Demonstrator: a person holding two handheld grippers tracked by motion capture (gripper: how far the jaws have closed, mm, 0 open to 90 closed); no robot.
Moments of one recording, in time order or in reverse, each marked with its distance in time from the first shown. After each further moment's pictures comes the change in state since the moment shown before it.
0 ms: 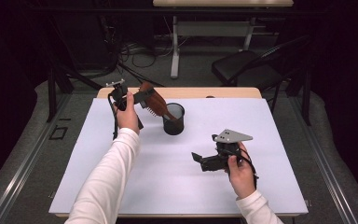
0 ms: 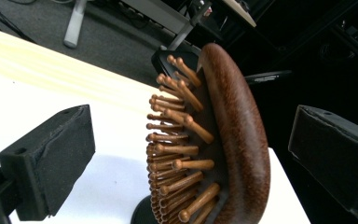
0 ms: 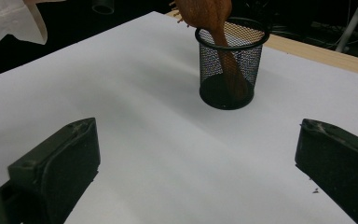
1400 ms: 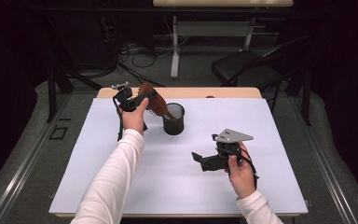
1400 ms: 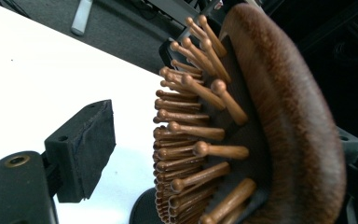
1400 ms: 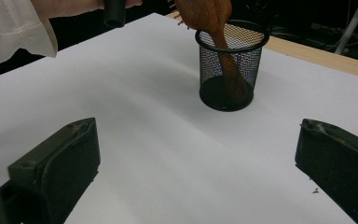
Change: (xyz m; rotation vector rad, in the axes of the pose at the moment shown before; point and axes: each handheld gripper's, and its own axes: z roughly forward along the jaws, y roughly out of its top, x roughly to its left) left arm 0.000 -0.012 0.016 0.020 0.041 -0.060; right arm 0.000 0.001 -0.001 -0.004 0.000 -0.005
